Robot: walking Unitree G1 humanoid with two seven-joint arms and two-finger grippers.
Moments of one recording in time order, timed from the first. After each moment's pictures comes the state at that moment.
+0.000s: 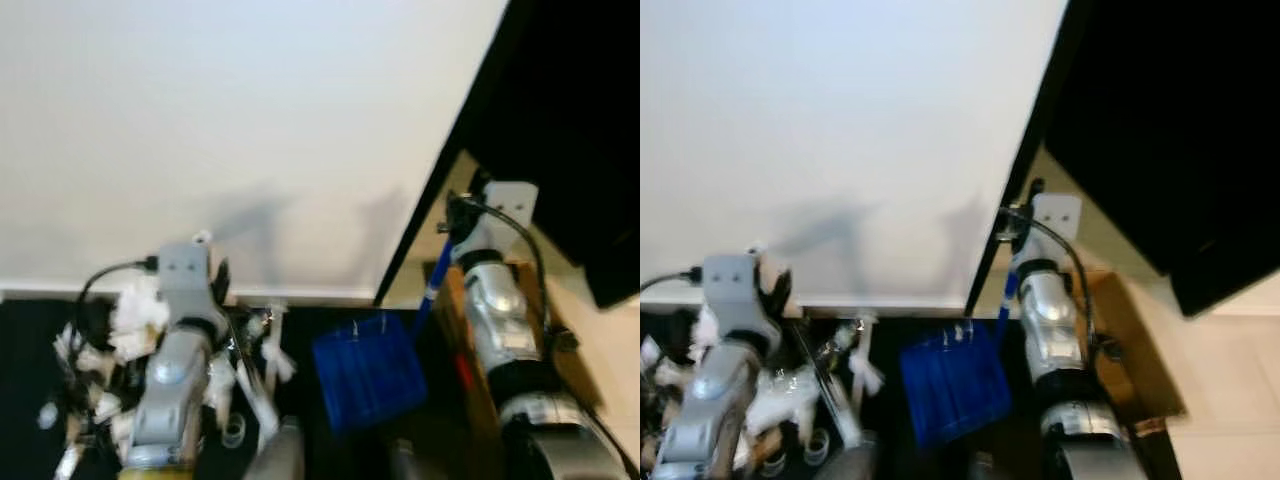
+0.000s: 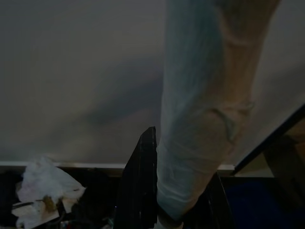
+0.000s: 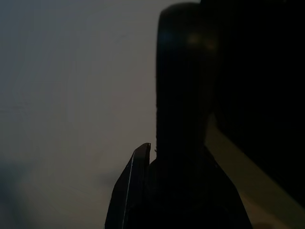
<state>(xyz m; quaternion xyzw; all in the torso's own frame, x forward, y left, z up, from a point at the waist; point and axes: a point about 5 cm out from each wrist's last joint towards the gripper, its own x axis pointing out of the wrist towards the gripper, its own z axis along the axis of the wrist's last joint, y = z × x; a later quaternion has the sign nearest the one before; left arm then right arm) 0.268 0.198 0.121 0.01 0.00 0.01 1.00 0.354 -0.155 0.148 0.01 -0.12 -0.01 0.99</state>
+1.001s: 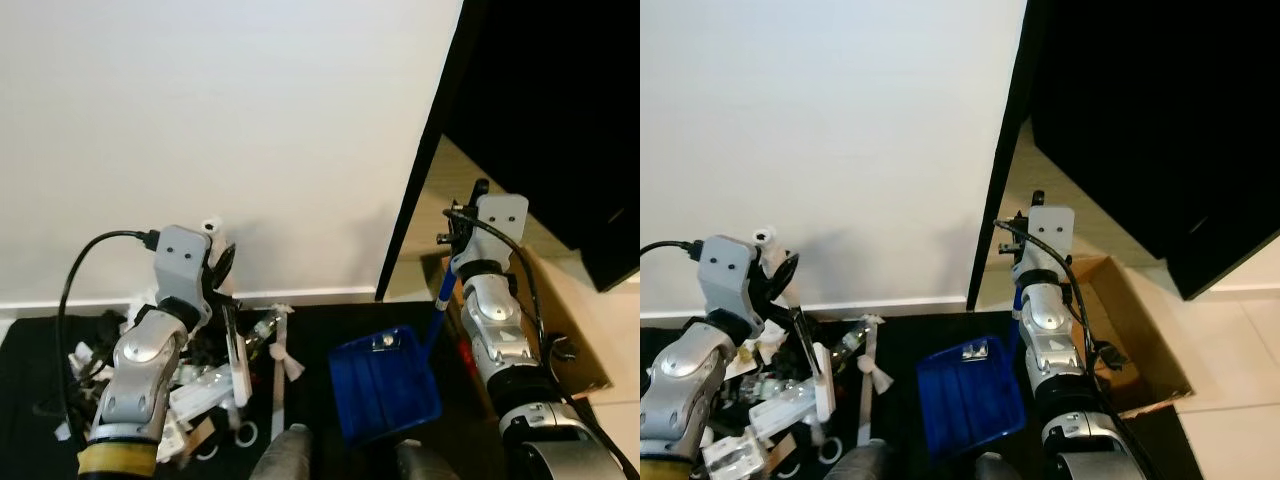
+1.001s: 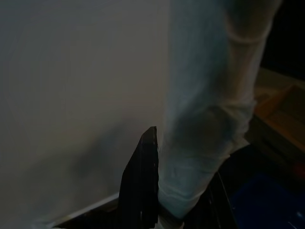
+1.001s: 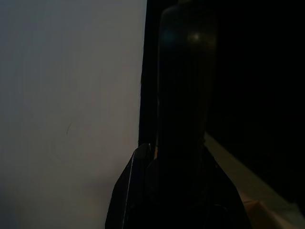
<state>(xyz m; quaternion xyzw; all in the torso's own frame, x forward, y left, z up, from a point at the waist) 0.286 0.215 0.126 0.09 -0.01 -0.16 0.98 0.348 -0.158 0.126 -0.03 -0.10 -0.05 0.99</state>
